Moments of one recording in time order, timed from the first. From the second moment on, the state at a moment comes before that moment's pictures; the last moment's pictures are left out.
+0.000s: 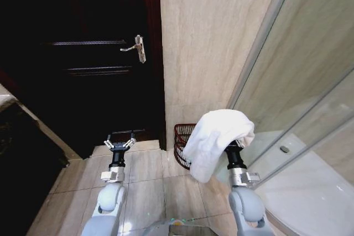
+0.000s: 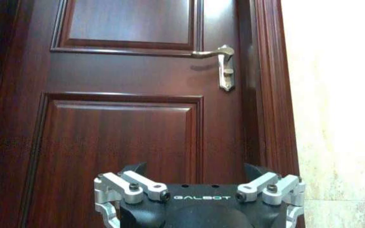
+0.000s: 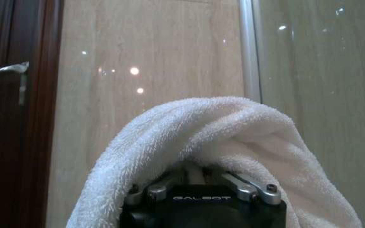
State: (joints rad) left arm 1.48 -1.44 -0.63 -1.90 -0.15 -0.43 -0.05; right arm -1.49 1.52 0.55 2.15 0.08 0.15 0.00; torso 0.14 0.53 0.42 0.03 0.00
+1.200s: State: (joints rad) left arm 1.53 -1.47 -0.70 -1.93 -0.11 -0.45 -0.04; right arm -0.90 1.32 0.50 1.83 0.43 -0.07 0.03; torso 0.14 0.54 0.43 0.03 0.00
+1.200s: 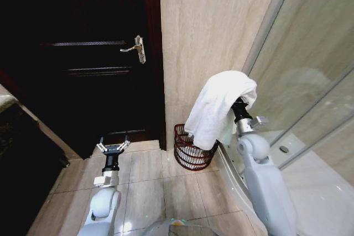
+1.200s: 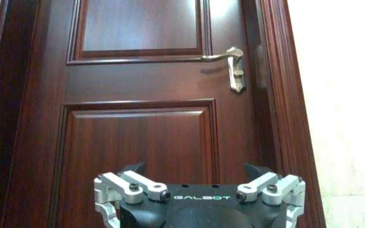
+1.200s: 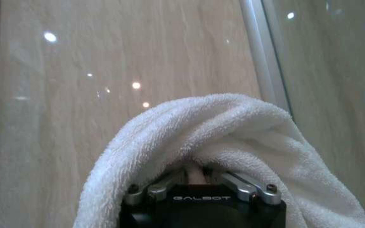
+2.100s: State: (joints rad) left arm 1.53 -1.46 -0.63 -1.92 -0.07 -0.47 -0.07; right arm -0.87 1.43 0.47 1.55 0.36 0.01 -0.01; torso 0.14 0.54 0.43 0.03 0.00
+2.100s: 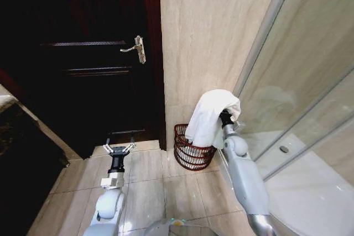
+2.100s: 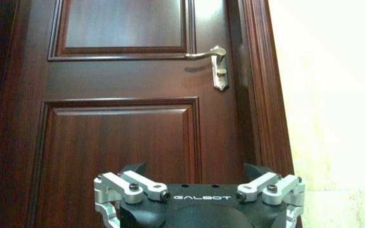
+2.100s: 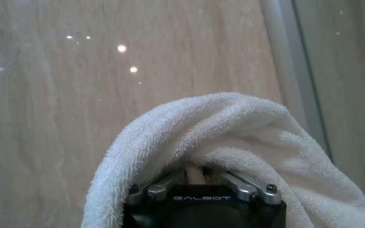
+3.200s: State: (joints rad) left arm 1.53 -1.45 -0.60 -1.92 -0.07 -0.48 -0.07; right arm -0.77 1.47 0.39 1.55 0.40 -0.06 0.11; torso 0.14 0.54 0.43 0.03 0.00
